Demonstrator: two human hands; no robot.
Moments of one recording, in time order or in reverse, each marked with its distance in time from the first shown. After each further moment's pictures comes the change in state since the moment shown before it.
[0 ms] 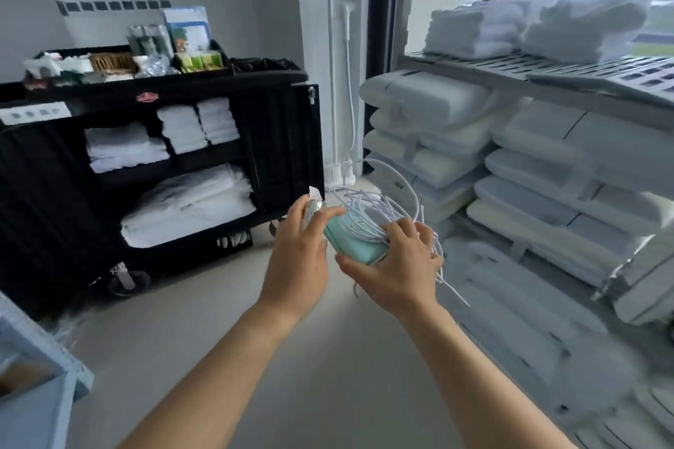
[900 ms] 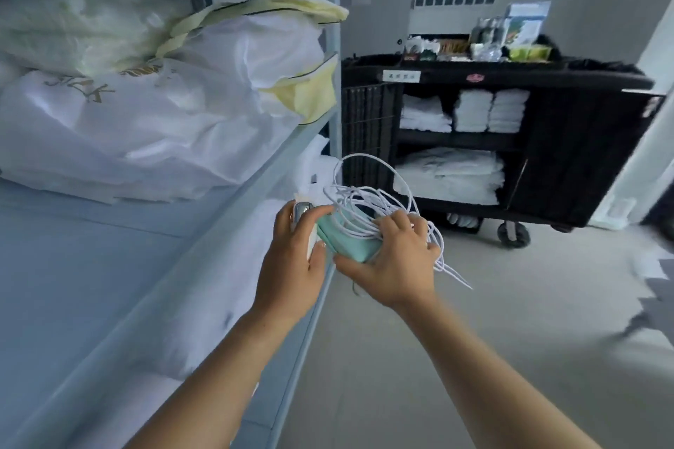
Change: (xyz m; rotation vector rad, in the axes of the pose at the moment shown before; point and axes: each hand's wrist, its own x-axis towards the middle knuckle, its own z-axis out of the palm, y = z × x) left_hand -0.392 -0.068 -0.417 0.393 0.429 -0.508; right_hand -0.368 -0.372 0.096 0.266 -0.381 -0.676
